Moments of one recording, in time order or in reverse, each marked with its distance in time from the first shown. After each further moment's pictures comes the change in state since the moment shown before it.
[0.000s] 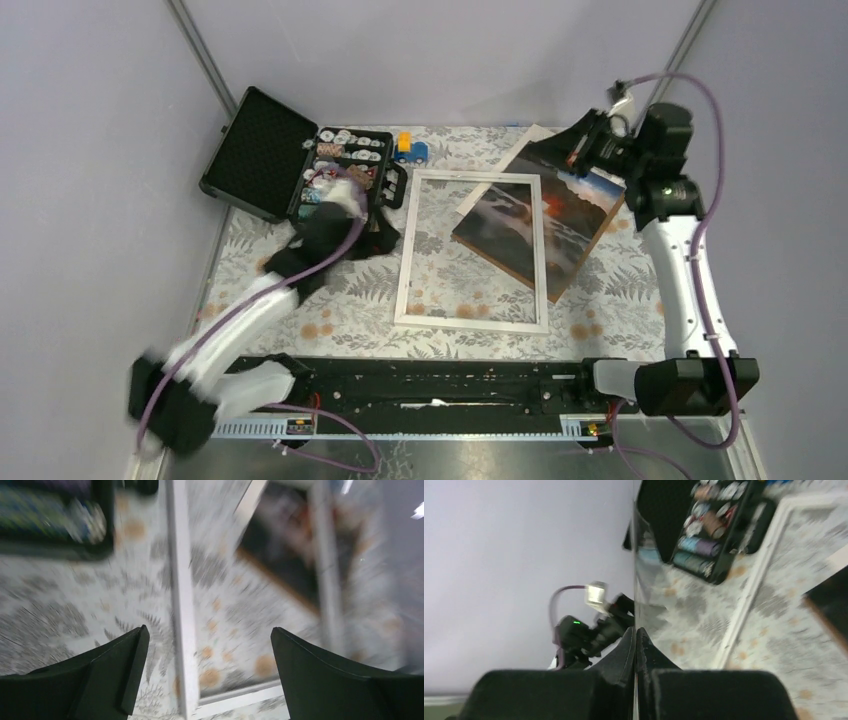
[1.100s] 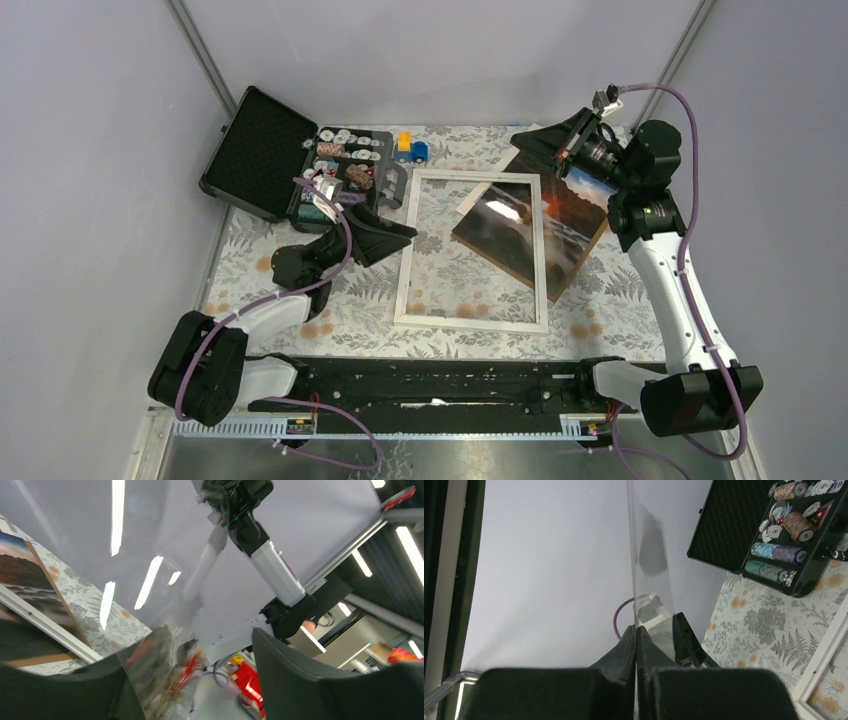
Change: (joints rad) left arm 0.177 0.021 -0.400 1.748 0.875 -0.770; right arm 0.107 -0.109 -0.247 0.486 0.002 0.490
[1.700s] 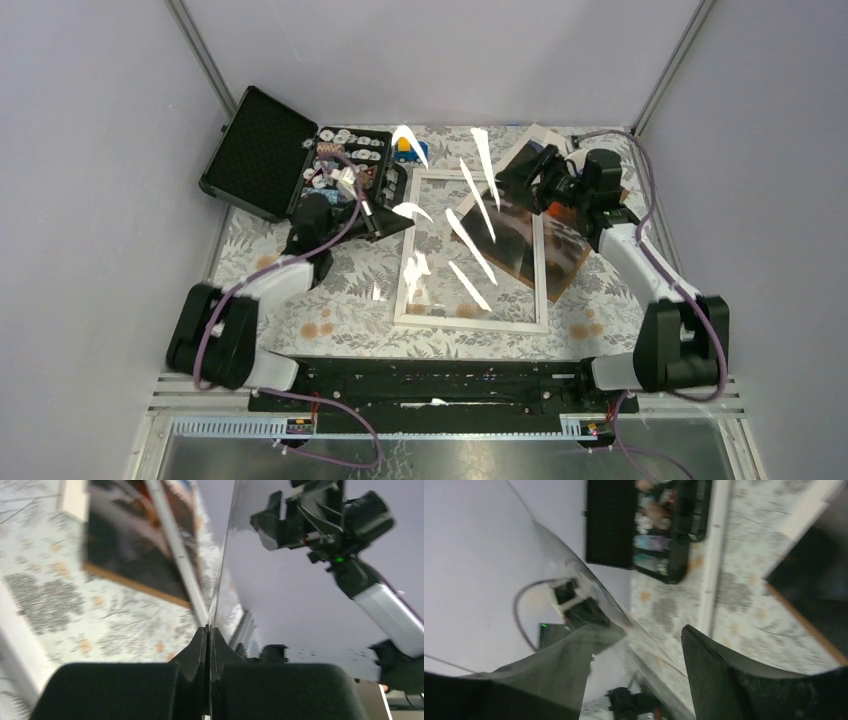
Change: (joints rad) left arm 0.115 0.090 0.168 -0.754 -0.029 0.336; right arm -0.004 0.156 -0.273 0.064 0.117 -0.224
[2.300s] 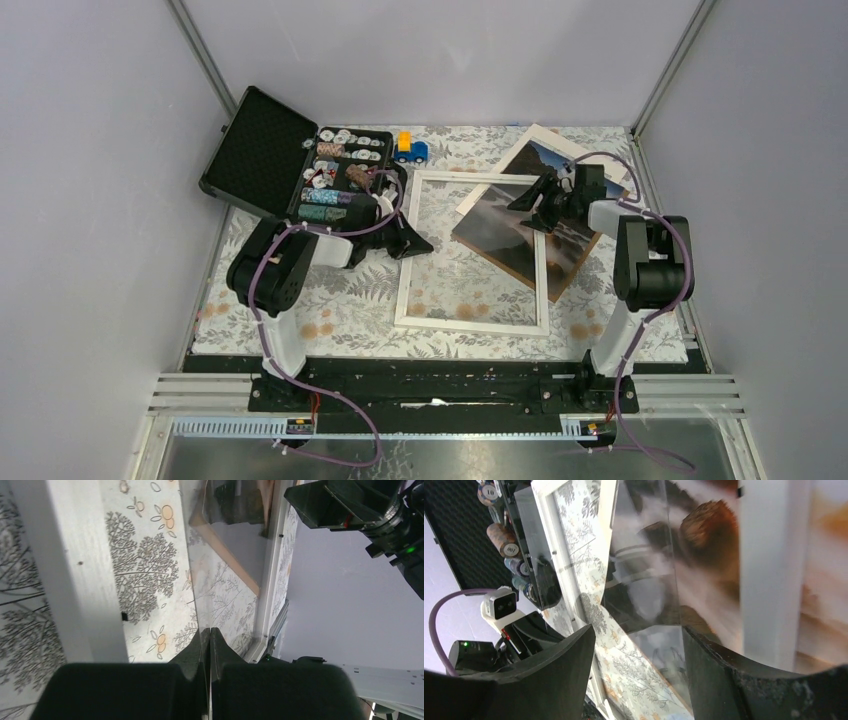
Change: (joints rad) left arm -0.093 0.557 0.235 -0.241 -0.080 0.079; right arm -0.111 0.516 0.086 -0.138 0.054 -0.397
